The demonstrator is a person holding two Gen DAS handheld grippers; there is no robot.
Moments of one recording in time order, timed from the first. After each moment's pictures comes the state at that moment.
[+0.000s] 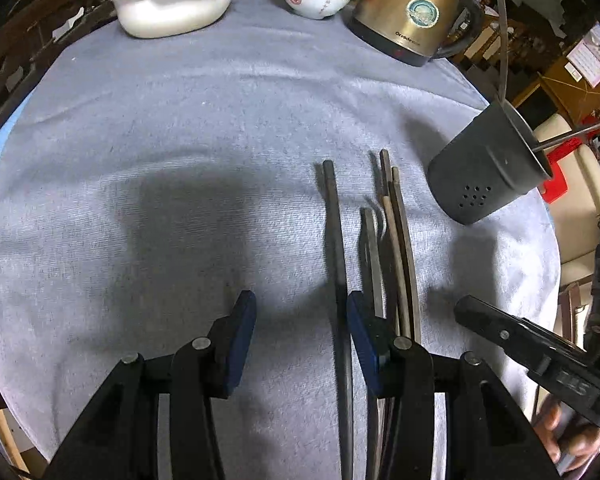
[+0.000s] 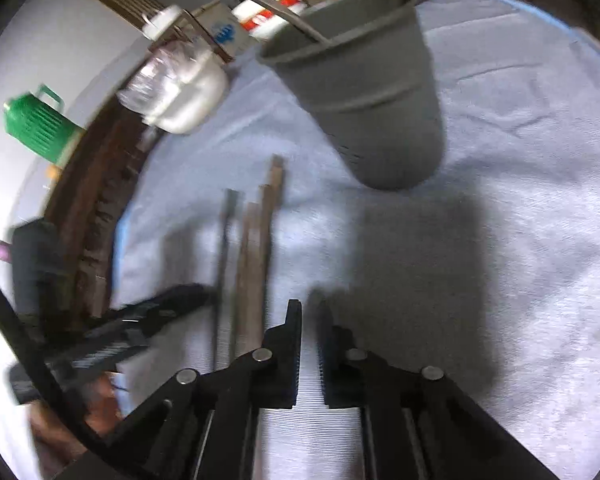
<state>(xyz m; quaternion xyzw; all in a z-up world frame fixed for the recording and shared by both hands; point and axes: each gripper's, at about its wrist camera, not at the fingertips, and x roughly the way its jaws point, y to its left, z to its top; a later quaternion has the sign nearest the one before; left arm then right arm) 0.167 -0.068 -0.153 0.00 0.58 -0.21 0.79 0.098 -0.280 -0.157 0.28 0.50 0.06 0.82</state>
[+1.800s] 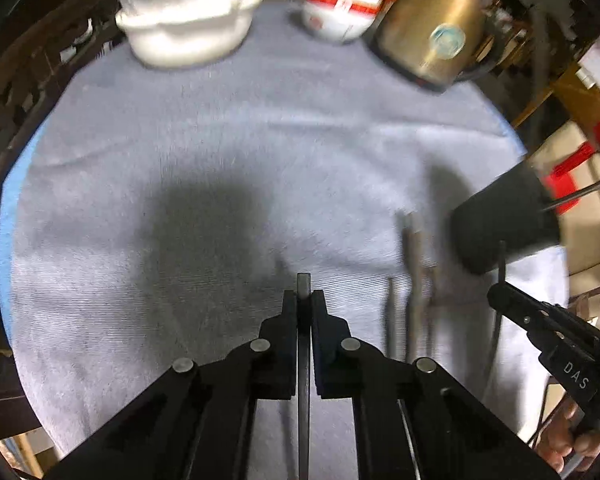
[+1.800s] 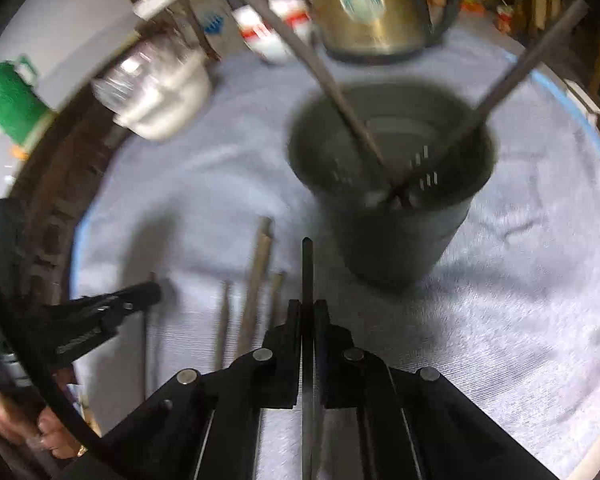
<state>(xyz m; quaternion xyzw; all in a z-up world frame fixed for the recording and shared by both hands) 0.213 -0.060 -0.107 0.00 0.57 -0.19 0.80 0.147 -0.276 -0.117 0.16 0.51 0.00 0.85</state>
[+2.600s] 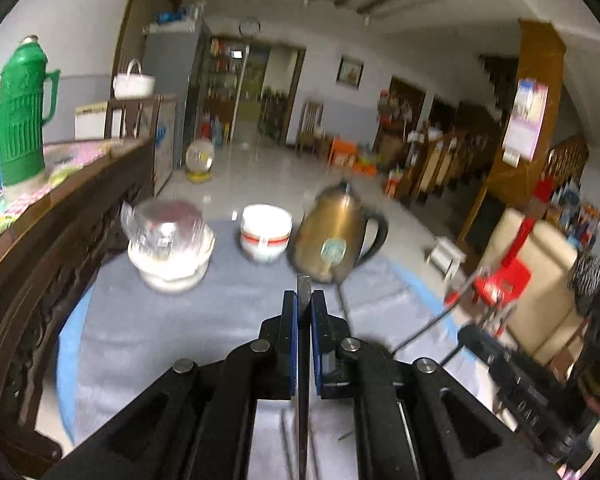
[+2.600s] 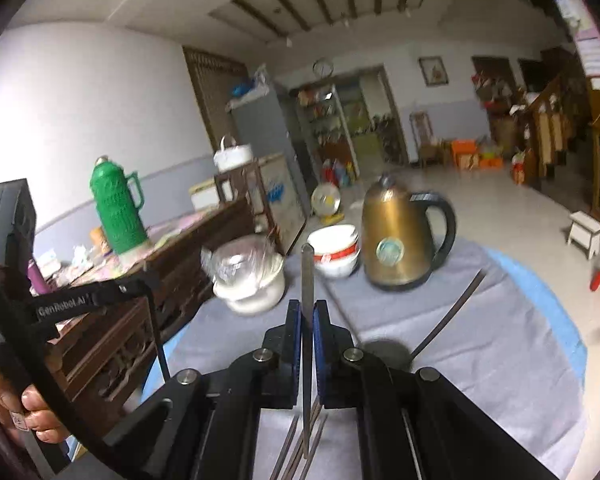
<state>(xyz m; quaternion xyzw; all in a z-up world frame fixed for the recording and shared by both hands) 0.138 -0.063 0.102 -0.05 0.28 -0.25 0.93 0.038 -0.281 0.062 0.13 0.19 0.01 0.97</state>
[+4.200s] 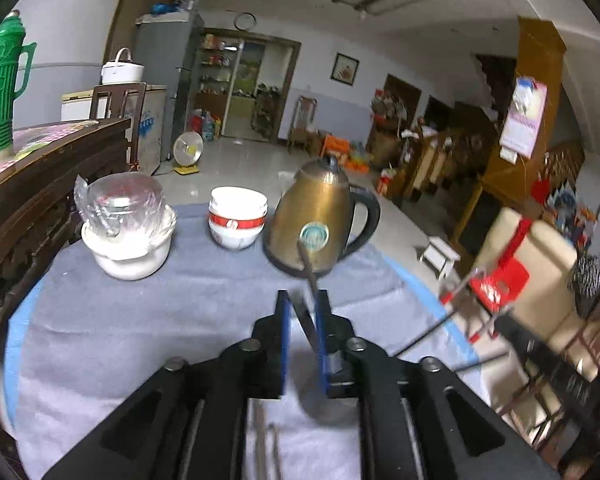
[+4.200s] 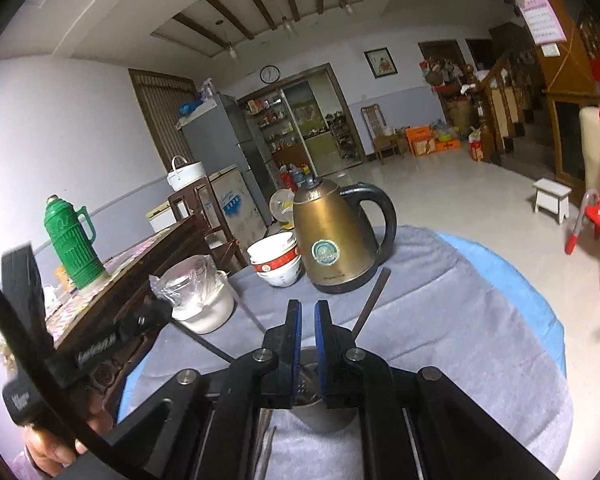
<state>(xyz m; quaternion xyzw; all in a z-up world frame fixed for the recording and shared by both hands) 0.167 -0.125 0.026 -0.04 0.30 -0.26 0.92 0.042 -0.349 0.037 0.19 0.21 -0.06 0.96</state>
